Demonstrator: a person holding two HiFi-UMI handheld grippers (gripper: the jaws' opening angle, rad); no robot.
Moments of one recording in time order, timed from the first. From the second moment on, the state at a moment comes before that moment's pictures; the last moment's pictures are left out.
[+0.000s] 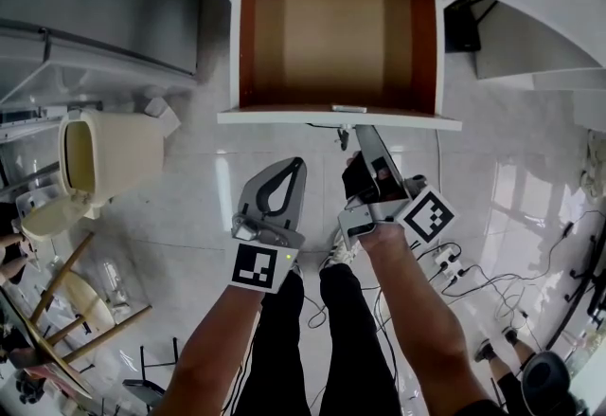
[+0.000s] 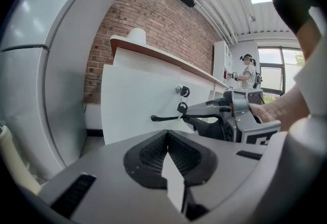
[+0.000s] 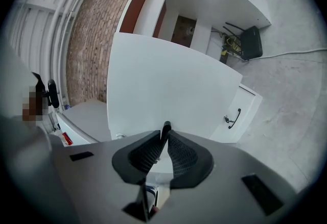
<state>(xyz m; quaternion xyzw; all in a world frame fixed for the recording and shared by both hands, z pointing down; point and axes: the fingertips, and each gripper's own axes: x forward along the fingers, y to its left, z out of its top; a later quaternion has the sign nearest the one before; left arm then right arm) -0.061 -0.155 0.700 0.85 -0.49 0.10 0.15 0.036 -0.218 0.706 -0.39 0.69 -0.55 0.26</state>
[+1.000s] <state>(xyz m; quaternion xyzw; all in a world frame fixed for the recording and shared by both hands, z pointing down) -0.067 -0.160 0.673 0.85 -0.50 0.07 0.15 0.041 -0.225 0.685 -0.41 0.64 -0.56 0.34</state>
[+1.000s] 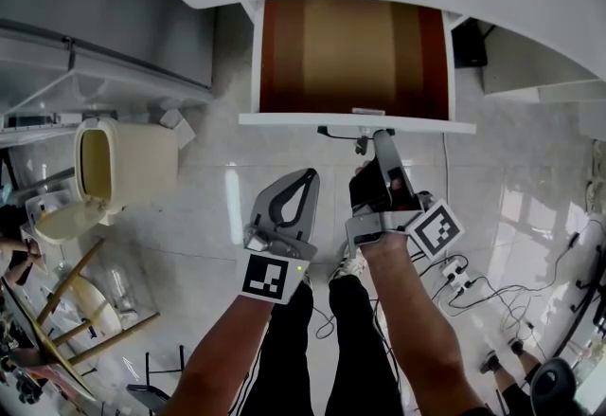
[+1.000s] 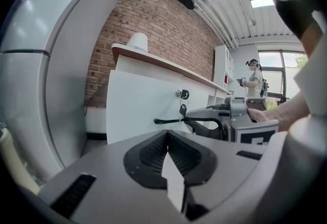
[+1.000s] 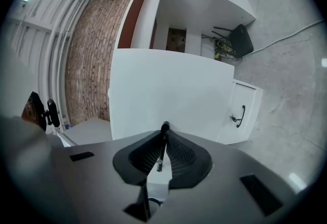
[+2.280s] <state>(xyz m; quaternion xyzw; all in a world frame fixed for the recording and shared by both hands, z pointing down) -0.107 -0.219 0.670 0.82 -0.55 0.08 0.12 0.041 -0.316 0.693 -0.42 0.65 -0.55 0.32</state>
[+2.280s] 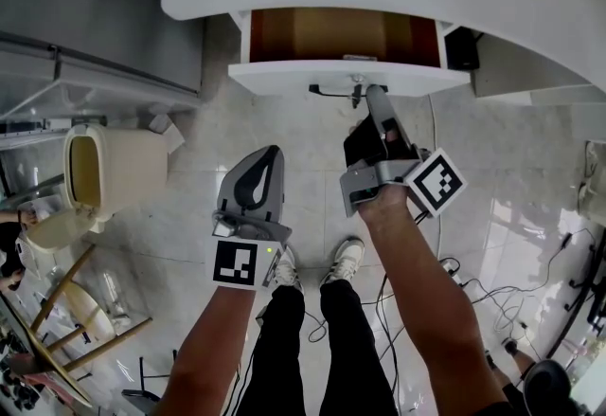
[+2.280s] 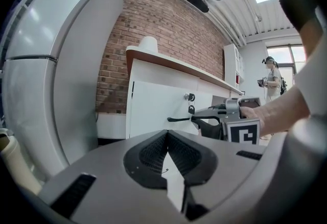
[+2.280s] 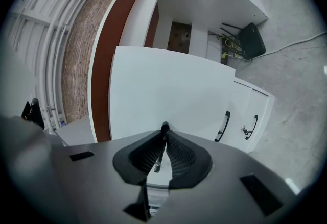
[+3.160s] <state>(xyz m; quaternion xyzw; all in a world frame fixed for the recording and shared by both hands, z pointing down) -0.092 -0.216 0.664 0.83 -0.53 0.08 0.12 0.040 -0.385 0.686 -0.42 0.66 -0.54 0.32</state>
